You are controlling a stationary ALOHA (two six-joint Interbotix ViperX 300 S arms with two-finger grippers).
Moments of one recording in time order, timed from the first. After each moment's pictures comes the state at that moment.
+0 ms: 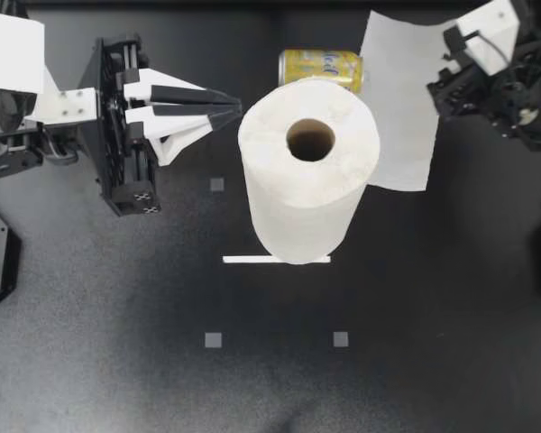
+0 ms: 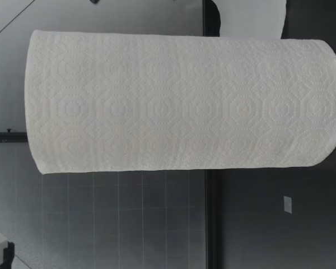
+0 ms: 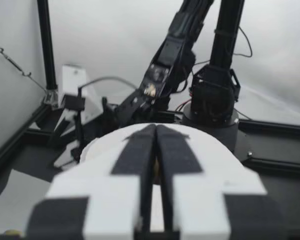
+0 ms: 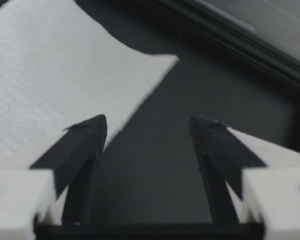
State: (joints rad) left arm 0.13 -0.42 0.75 -0.04 -0.33 -0.02; right arm -0.53 -0.15 1.02 -1.61 0.73 1.84
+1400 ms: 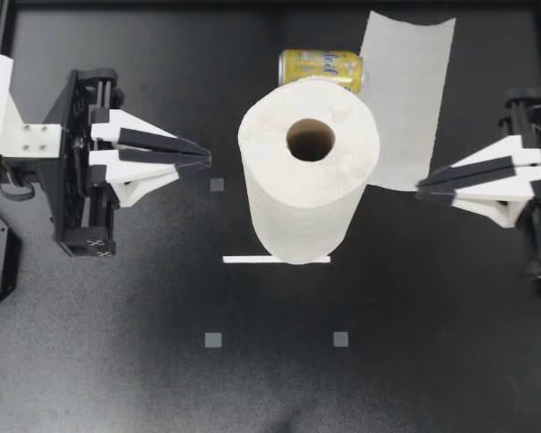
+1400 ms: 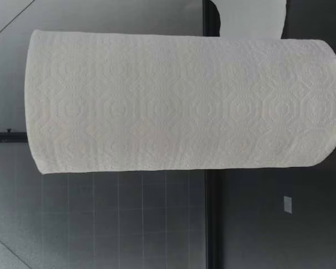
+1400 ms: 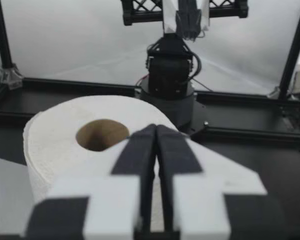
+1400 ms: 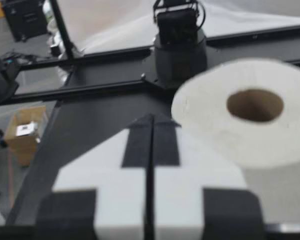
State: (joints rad) left arm 0.03 -0.54 0.79 -0.04 -0.18 -0.02; right arm -0.01 -0.78 0.88 -1.48 -0.02 1.61
